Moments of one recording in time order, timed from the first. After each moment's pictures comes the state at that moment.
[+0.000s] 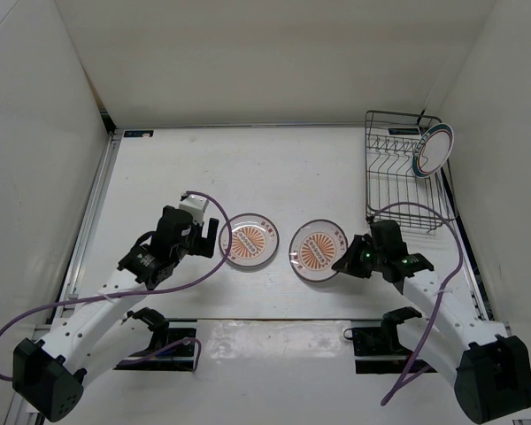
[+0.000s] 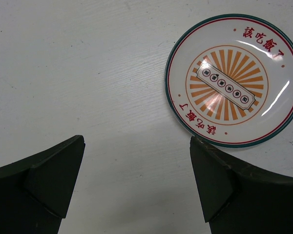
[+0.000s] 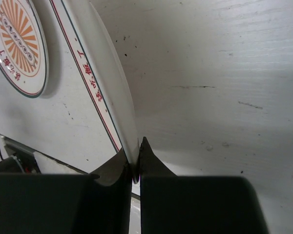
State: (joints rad) left arm -0.56 0.84 0.63 -0.42 -0.27 -0.09; right arm 0.32 0.88 0.43 -0.46 -0.30 0.66
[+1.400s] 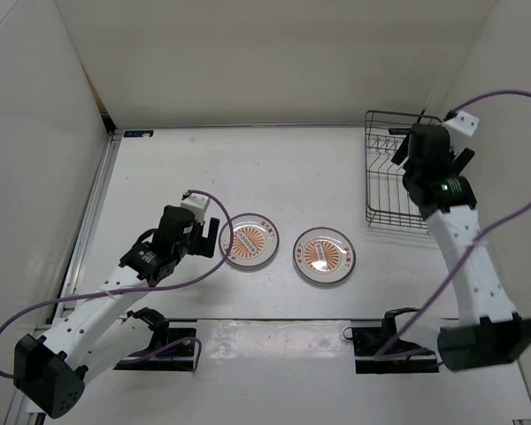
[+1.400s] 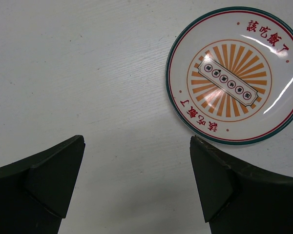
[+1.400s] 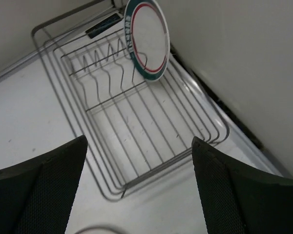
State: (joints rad) left arm -0.56 0.87 0.66 -0.45 -0.27 -0.09; right arm 0.19 1.13 1.31 -0.66 0.65 0.42
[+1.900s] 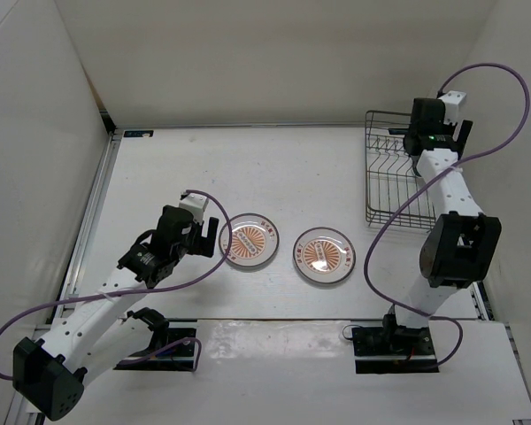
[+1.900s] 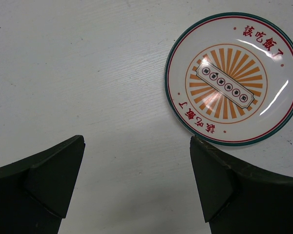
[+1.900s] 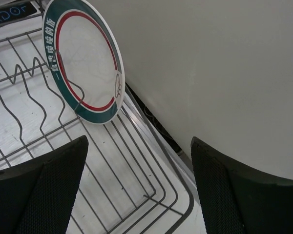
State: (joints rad) left arm -0.56 0.85 0.66 -0.45 -0.27 -0.10; right arm -0.02 1.70 1.55 -0.45 0.79 0.05
